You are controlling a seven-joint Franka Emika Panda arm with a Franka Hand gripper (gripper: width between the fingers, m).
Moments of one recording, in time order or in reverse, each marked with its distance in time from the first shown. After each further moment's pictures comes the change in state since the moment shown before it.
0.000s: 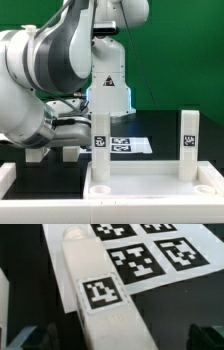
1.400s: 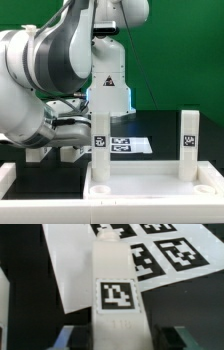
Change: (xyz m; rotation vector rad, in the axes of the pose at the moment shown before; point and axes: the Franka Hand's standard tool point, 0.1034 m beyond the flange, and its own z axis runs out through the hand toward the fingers) arm 0.000 0.000 0.000 0.000 0.000 -0.001
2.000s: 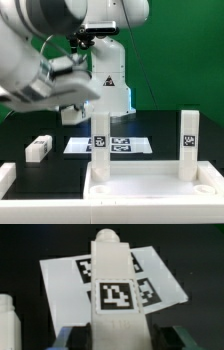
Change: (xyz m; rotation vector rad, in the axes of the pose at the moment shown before) arm -0.085 -0.030 -0.060 0.051 0.033 -0.038
